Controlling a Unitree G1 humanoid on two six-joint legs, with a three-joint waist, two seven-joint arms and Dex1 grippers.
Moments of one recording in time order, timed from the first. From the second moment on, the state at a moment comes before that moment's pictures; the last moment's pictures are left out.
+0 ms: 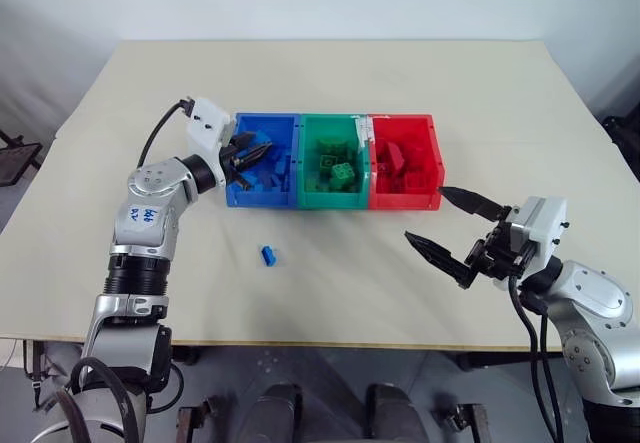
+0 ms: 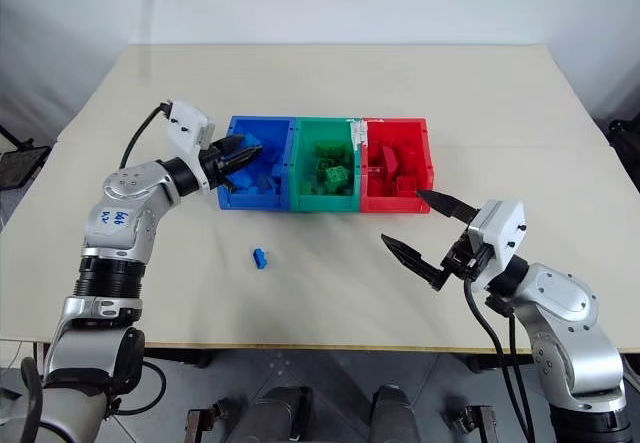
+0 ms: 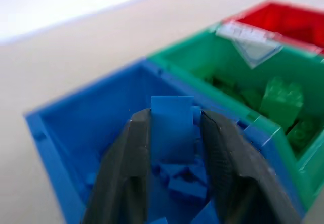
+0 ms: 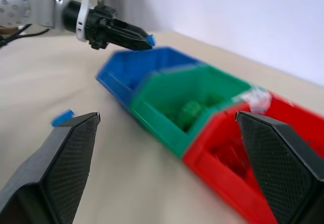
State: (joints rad) left arm -0.79 0.47 0.07 0.35 -0.21 0.35 -0.63; right arm -0.05 -0.61 -0.21 -0.43 0.57 0.20 0.81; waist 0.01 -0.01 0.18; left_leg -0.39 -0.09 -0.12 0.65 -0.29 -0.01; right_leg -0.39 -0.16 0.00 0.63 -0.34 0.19
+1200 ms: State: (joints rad) left arm -0.18 0.83 0.18 0.12 -0.29 -0.13 -1.25; right arm -0.08 -0.74 -0.11 -0.26 0.54 0.11 1.21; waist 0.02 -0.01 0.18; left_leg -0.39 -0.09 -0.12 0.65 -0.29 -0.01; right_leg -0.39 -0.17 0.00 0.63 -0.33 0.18
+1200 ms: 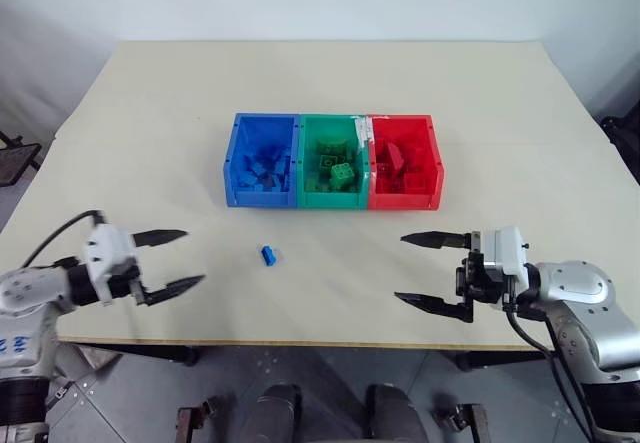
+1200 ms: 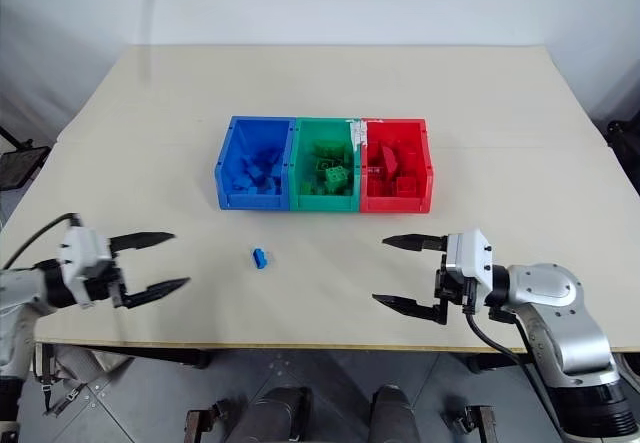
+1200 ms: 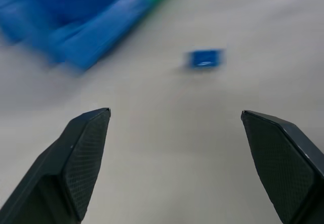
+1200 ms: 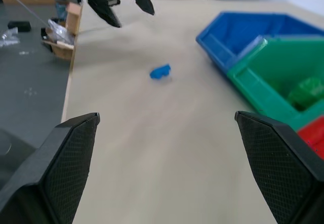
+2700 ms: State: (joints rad) left arm -0.81 0.55 0.08 0.52 -0.28 0.09 -1.00; right arm 0.02 -0.66 -0.24 -0.47 0.70 0.32 0.91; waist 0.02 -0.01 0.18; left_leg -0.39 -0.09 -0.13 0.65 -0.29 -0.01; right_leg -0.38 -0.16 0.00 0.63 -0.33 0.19
